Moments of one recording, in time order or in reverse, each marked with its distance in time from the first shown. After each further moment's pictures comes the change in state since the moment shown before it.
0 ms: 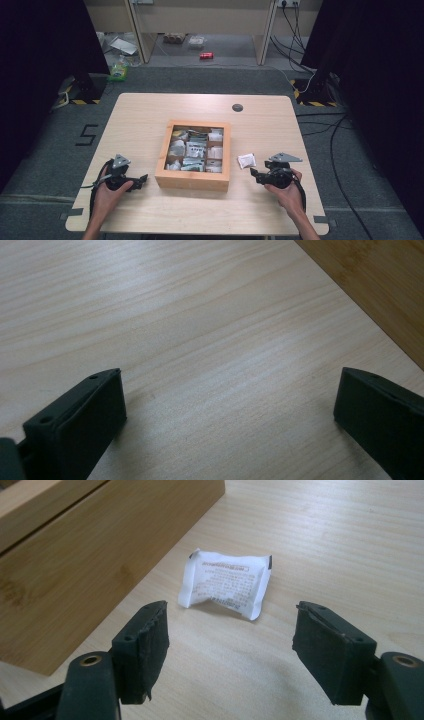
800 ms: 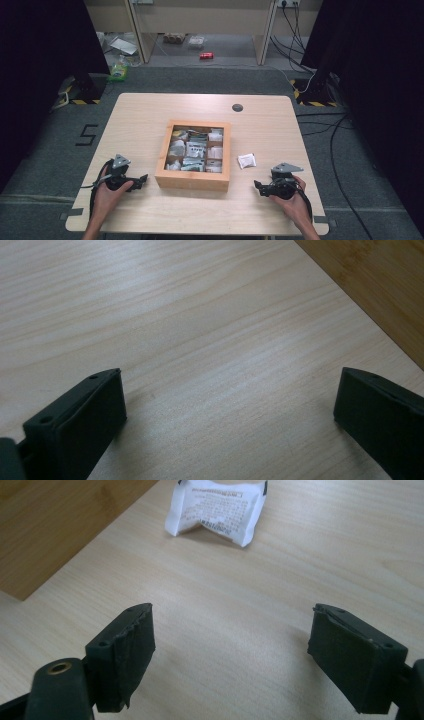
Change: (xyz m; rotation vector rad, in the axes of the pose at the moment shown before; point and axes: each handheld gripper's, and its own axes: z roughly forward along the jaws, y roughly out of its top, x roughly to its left) left arm 0.000 0.000 0.000 0.000 0.000 0.000; right arm -0.003 -0.030 -0.008 0.096 -0.035 -0.040
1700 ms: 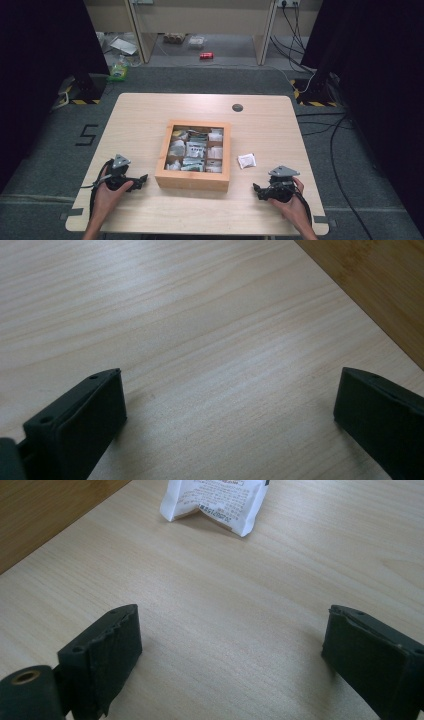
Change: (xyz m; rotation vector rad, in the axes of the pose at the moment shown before) left arm 0.000 0.000 0.000 0.000 0.000 0.000; right arm 0.005 -0.008 0.006 -0.009 -0.048 -0.065
